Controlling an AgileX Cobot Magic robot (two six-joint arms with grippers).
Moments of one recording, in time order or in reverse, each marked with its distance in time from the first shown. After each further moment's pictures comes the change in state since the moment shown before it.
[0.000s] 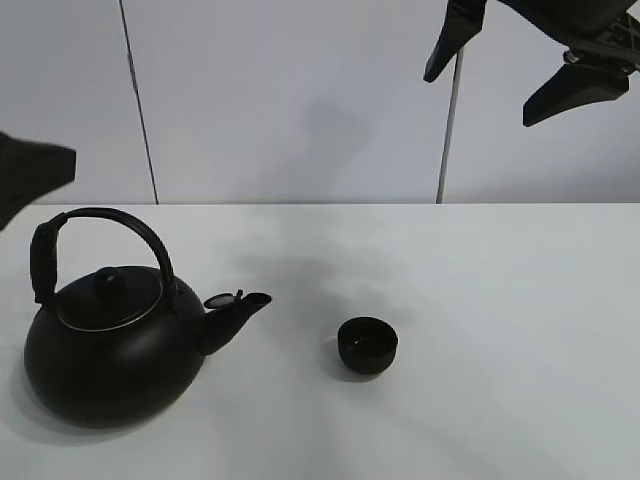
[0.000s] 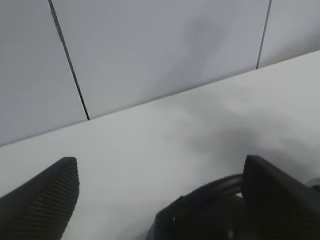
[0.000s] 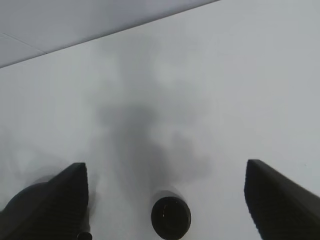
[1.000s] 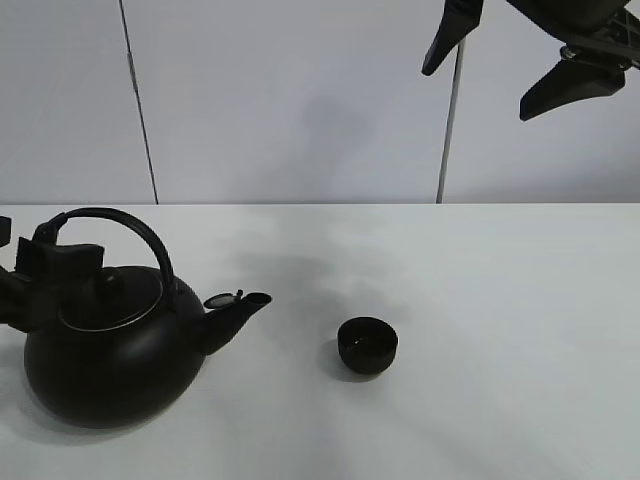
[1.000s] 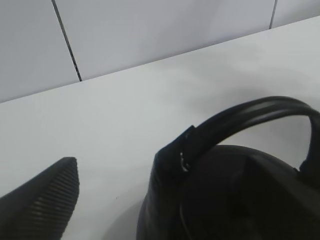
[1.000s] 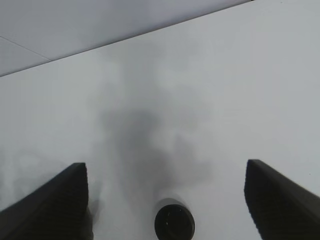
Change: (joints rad) left arm 0.000 0.419 0.075 -0.051 -0.445 0.052; right arm 0.000 0.000 0.000 0.001 -0.027 0.000
